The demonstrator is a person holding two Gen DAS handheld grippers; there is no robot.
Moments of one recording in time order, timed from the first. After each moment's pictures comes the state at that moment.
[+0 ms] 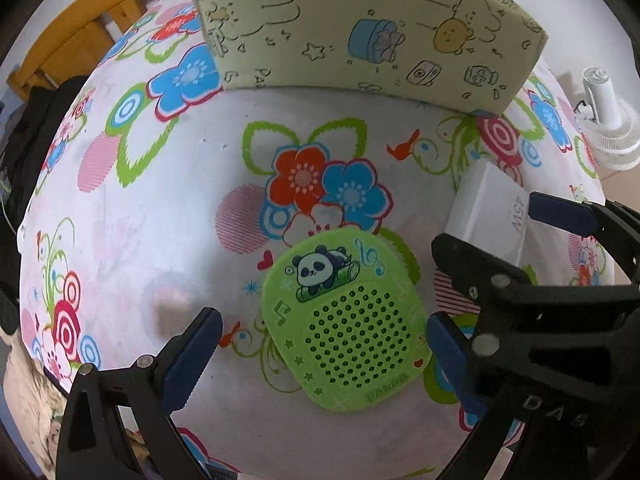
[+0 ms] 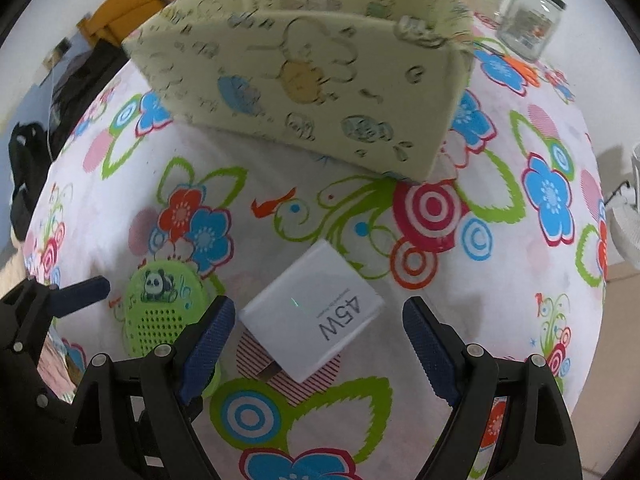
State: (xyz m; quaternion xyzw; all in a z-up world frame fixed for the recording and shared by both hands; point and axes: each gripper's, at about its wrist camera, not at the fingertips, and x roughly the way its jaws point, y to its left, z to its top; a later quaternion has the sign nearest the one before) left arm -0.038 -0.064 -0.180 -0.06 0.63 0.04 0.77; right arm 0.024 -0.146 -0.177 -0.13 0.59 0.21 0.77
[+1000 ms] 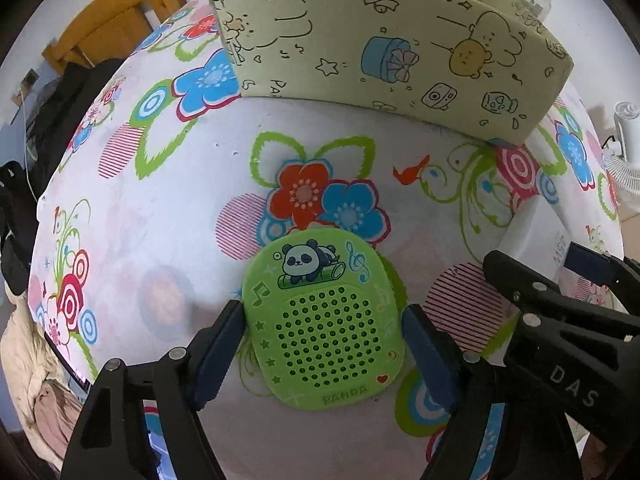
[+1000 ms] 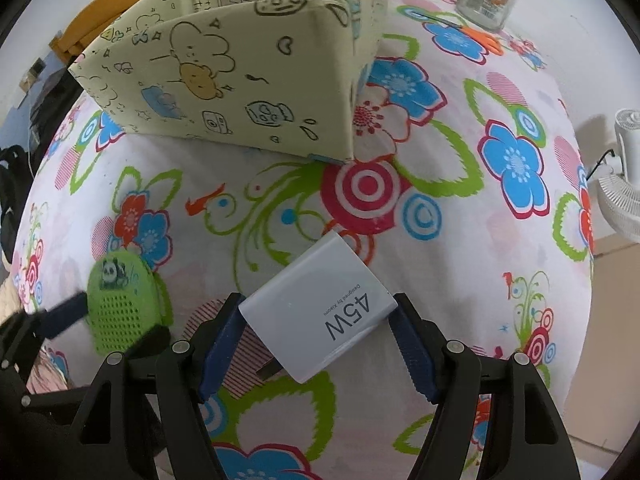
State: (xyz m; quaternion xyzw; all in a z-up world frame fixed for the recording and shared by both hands) left arm -0.039 -0.096 -0.183 -0.08 0.62 0.11 0.77; right arm 0.048 -0.203 -0.177 -0.10 0.61 0.17 0.77
